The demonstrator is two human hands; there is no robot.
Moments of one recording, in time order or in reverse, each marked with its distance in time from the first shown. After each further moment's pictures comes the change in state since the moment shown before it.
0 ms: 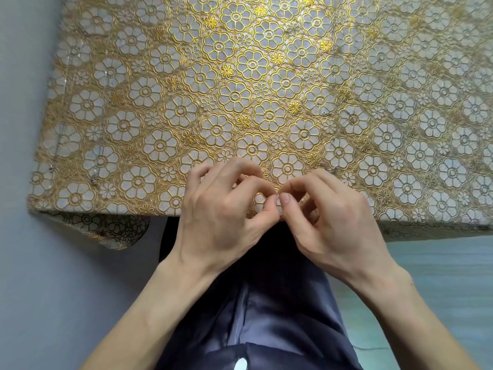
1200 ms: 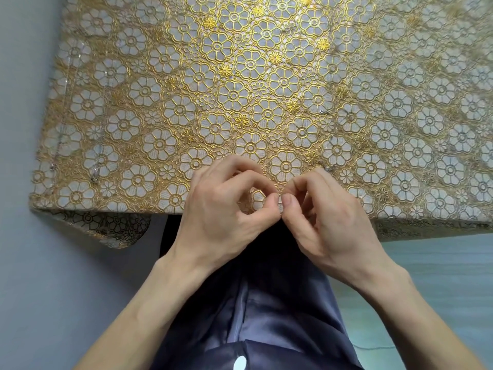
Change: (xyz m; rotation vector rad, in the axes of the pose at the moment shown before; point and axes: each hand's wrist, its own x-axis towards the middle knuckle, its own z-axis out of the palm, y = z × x) left_hand 0.003 0.002 -0.003 -0.259 -0.096 -0.117; right_hand -0.005 0.003 0.002 0.036 -0.020 -0.016
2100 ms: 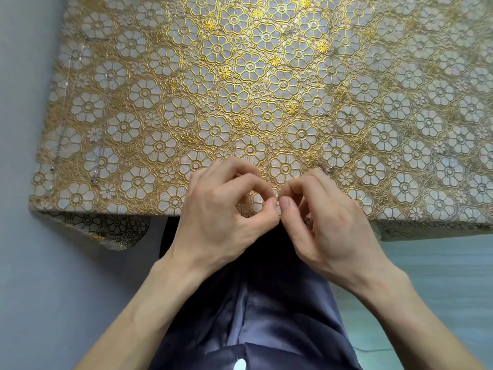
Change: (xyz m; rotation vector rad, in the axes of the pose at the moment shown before) left_hand 0.000 0.002 -0.003 0.049 -0.015 -0.011; right_hand 0.000 -0.004 -0.001 -0.063 0.005 -0.066
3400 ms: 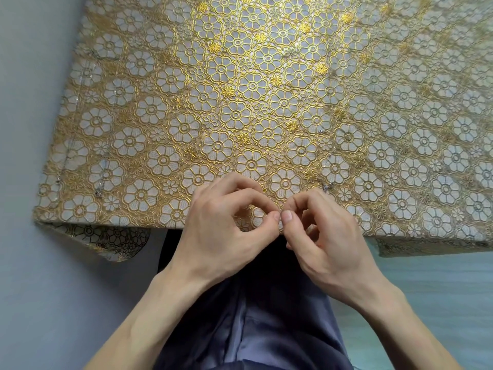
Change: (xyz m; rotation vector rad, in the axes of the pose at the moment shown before) left_hand 0.001 0.004 -0.005 -0.127 -0.033 -0.062; right_hand 0.000 0.000 0.000 0.261 -0.027 0.127
